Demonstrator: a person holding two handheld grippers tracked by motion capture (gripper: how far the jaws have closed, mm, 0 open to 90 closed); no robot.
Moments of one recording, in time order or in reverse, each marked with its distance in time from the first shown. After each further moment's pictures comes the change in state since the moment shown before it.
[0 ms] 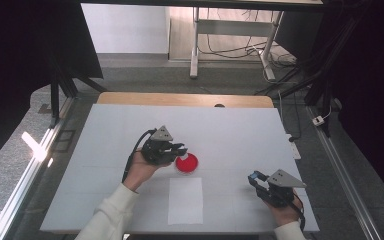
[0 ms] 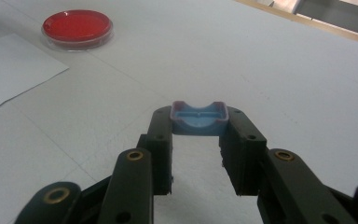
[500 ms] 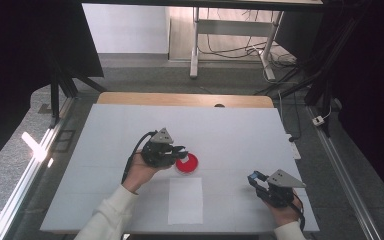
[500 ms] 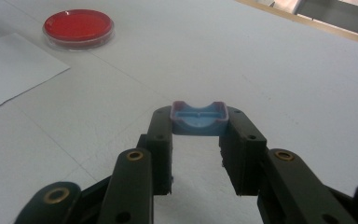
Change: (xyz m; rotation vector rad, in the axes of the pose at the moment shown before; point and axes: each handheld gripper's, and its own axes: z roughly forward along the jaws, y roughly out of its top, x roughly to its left) left arm -0.006 -0.002 -0.004 0.000 -0.044 0.003; right arm 0.001 0.000 0.000 -0.004 0.004 -0.002
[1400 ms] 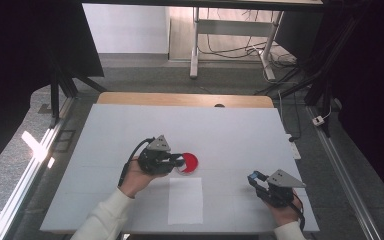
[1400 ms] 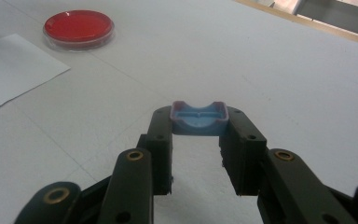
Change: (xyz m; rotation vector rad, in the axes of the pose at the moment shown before) left arm -0.011 -0.014 -0.006 0.034 -0.016 0.020; right arm 0.000 0.000 0.000 0.002 0.000 0.003
